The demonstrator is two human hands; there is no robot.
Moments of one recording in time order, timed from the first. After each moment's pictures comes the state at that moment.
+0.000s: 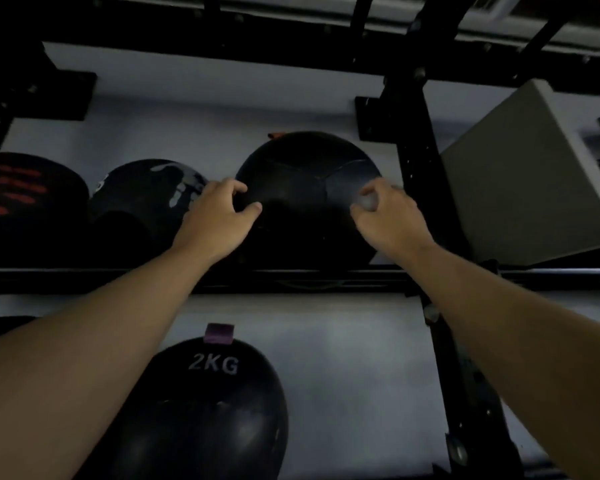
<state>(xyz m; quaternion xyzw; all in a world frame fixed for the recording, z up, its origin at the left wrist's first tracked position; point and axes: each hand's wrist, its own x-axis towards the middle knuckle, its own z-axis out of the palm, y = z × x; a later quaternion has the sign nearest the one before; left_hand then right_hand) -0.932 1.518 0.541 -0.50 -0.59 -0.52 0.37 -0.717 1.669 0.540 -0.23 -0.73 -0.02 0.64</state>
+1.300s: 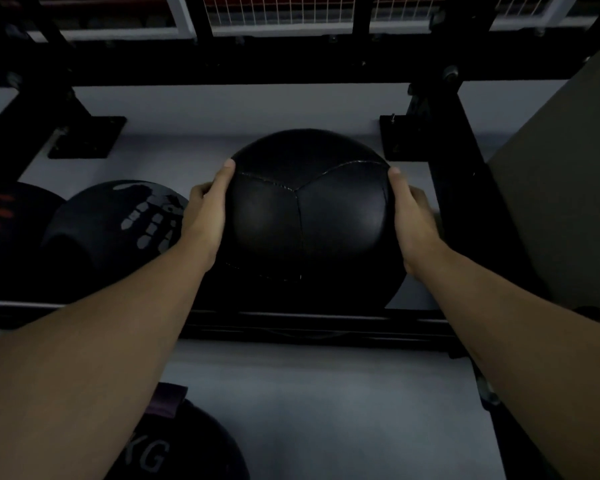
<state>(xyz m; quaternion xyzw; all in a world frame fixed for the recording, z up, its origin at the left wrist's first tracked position) -0.954 1.631 0.618 -0.44 -0.38 -0.79 0.19 -0.751 1.816 0.627 0.03 -0.63 0.35 0.69</state>
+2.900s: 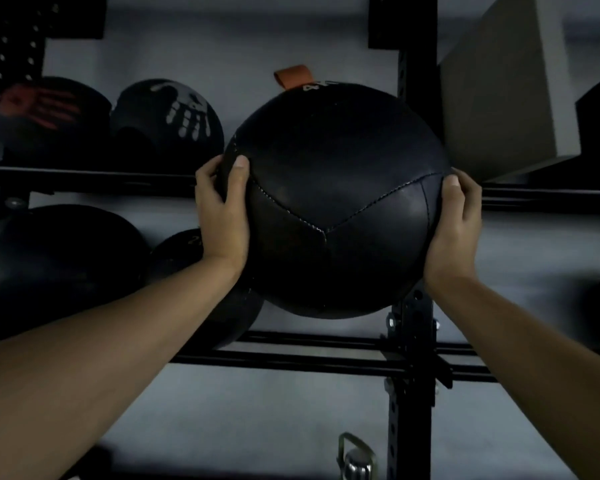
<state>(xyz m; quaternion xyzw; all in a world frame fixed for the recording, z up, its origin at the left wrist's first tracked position) -0.765 1.522 0.375 -0.41 -0.38 -0.81 0.16 -0.564 1.691 0.368 -0.01 -0.55 0.35 0.76</state>
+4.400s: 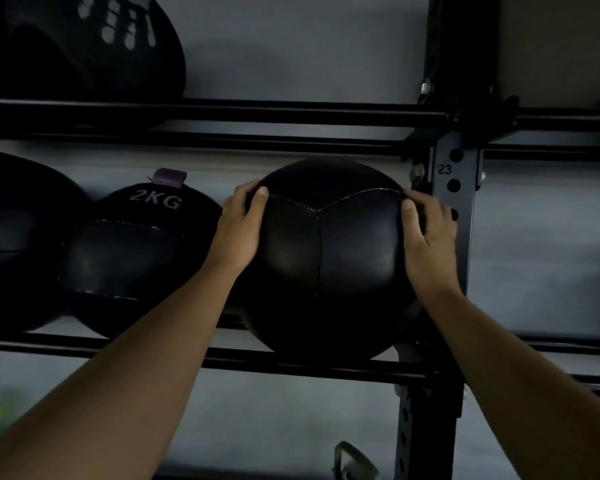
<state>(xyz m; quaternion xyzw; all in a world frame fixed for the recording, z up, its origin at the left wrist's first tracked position) -0.878 1.690 0.322 -0.45 -0.59 -0.65 0.14 -0.659 1.853 0.307 -0.16 -0.70 0.24 0.65</state>
